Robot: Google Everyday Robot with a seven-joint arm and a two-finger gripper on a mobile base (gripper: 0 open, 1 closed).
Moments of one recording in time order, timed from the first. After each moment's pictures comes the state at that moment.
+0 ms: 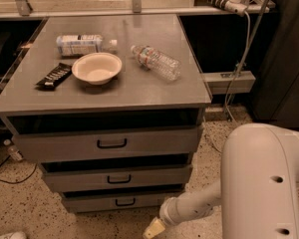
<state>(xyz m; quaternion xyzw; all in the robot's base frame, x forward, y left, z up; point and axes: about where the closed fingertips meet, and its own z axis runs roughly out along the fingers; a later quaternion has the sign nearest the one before) 0.453 -0.037 0.298 -0.44 0.86 0.17 0.20</state>
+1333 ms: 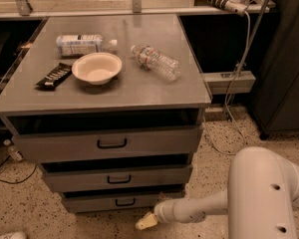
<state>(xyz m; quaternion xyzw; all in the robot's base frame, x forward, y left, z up) 0.505 -0.011 0.239 -0.39 0.85 0.20 0.29</state>
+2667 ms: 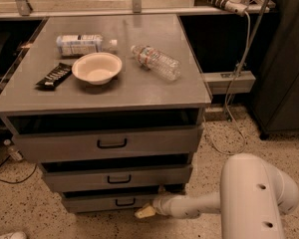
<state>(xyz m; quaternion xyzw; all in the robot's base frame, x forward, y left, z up) 0.561 -0.010 0.211 -0.37 0.85 0.17 0.34</state>
